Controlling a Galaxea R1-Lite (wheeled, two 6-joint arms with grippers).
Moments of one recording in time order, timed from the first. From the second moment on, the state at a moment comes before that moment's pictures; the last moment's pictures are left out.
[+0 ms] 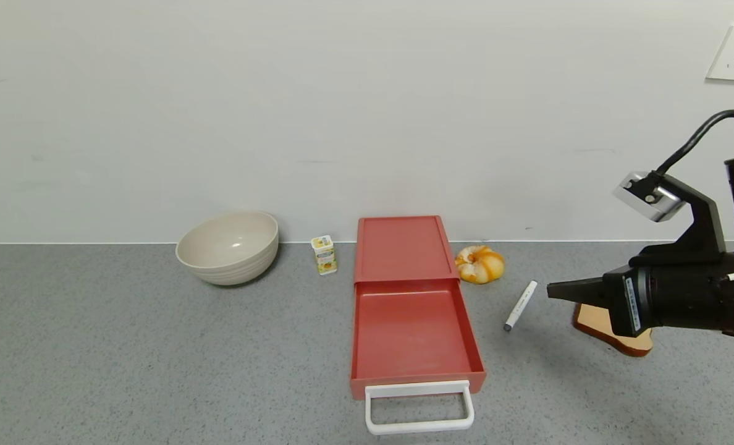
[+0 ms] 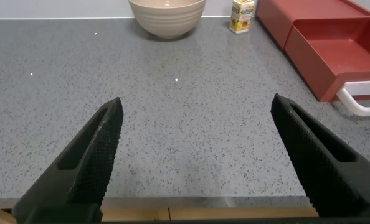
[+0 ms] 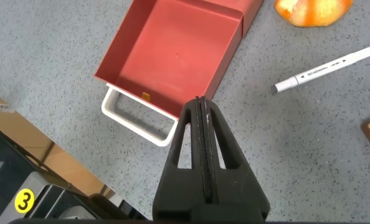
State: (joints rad) left arm 0.00 0.00 0.00 0.01 0.02 -0.03; right arm 0.40 1.46 -0.99 0.11 0.25 0.11
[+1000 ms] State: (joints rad) left arm 0.00 0.00 0.00 0.01 0.02 -0.03; right arm 0.37 1.54 -1.03 0.12 0.31 0.12
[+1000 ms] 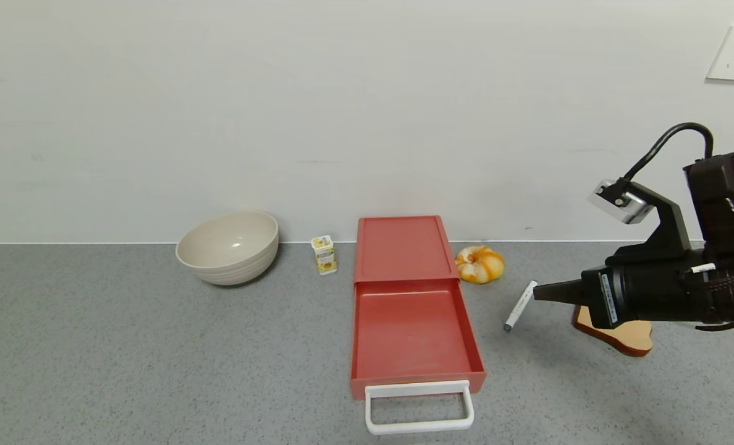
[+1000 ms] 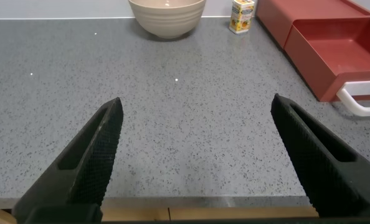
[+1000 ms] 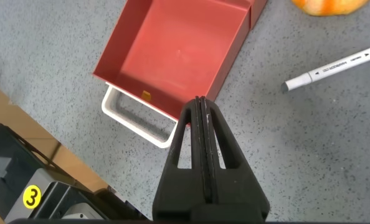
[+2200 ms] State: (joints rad) left arm 0.00 0.00 0.00 0.01 0.02 -0.03; right arm 0.70 1.77 -1.22 0.43 0.10 0.35
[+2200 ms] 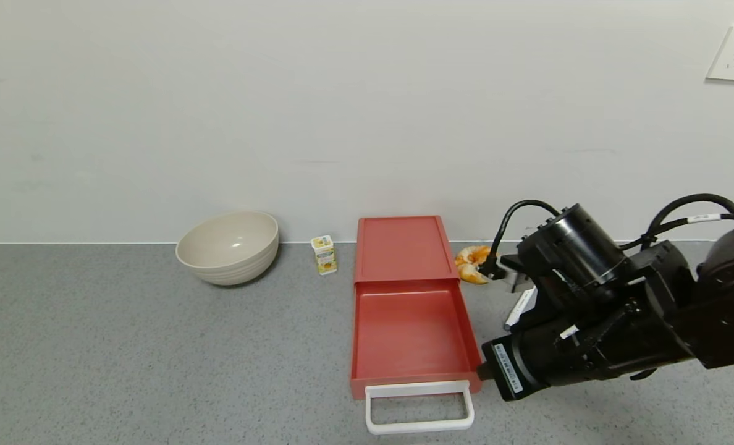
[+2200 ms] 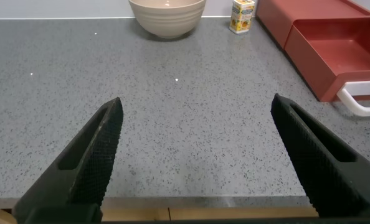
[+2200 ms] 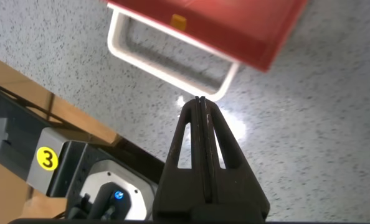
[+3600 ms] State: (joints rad) left arm 0.00 0.00 0.00 0.01 0.02 -0.03; right arm 0.90 2.24 -1.76 0.77 -0.10 0.70
